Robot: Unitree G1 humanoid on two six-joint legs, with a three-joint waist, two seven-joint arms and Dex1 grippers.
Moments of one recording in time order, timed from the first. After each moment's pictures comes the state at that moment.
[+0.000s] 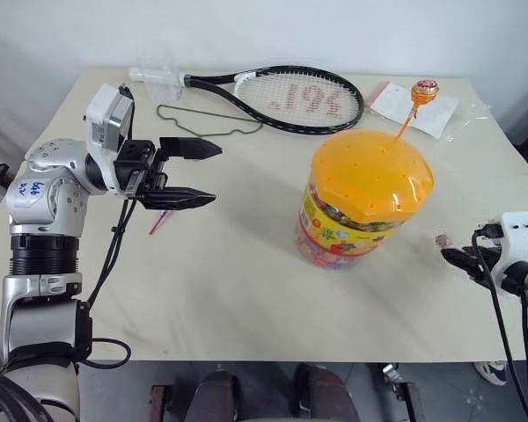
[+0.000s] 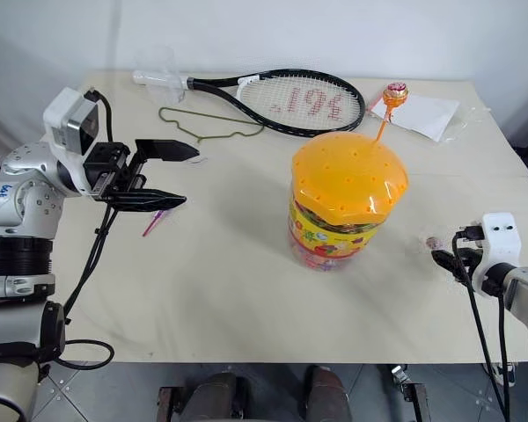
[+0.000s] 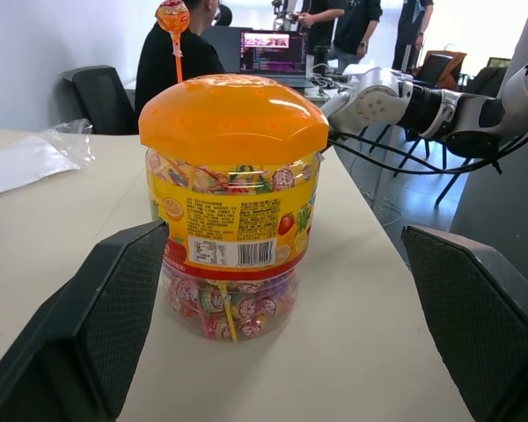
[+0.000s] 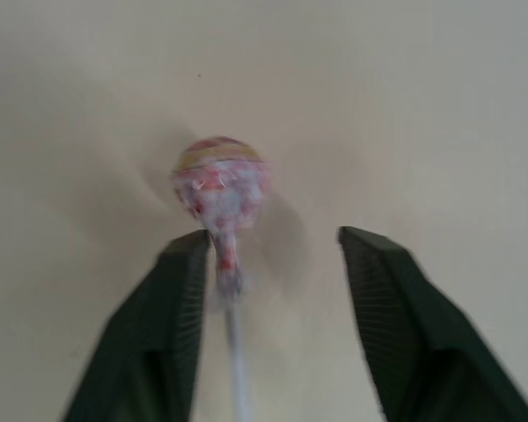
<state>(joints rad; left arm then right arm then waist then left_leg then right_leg) -0.89 0.71 0.10 0.29 -0.60 0.46 -1.50 -0.12 -0.85 -0.43 -0.10 0.51 0.95 0.45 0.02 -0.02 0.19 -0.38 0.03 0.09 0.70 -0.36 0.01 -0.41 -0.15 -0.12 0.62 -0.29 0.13</state>
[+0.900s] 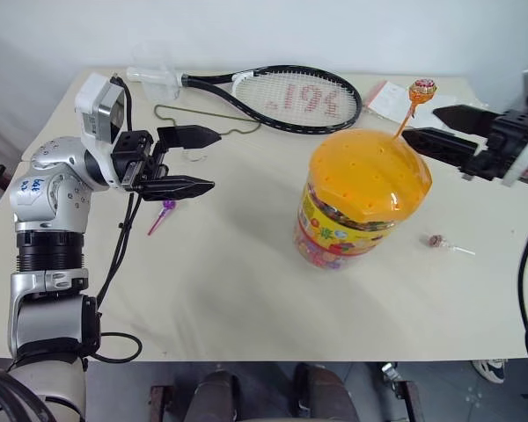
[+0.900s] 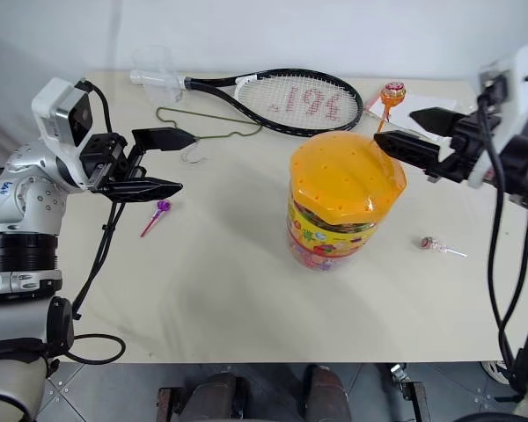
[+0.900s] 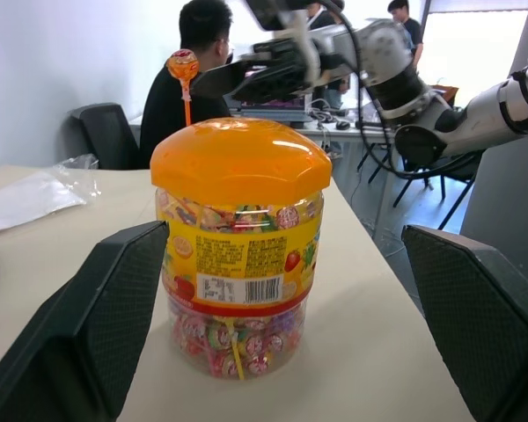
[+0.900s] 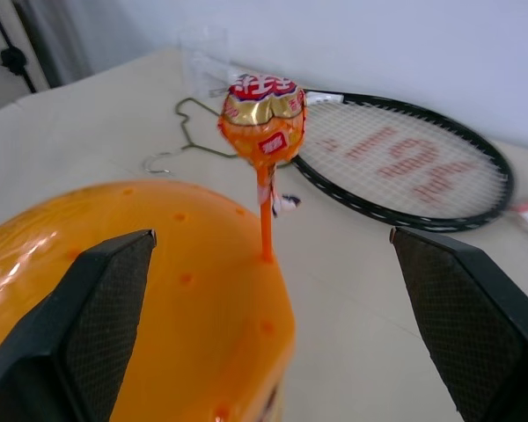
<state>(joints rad) -0.91 0.66 0.14 0.32 -0.63 0.47 -1.50 -0.74 -0.94 -0.31 -0.13 0.86 1.01 0.67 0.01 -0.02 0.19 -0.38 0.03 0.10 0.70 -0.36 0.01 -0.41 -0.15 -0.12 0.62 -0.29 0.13</state>
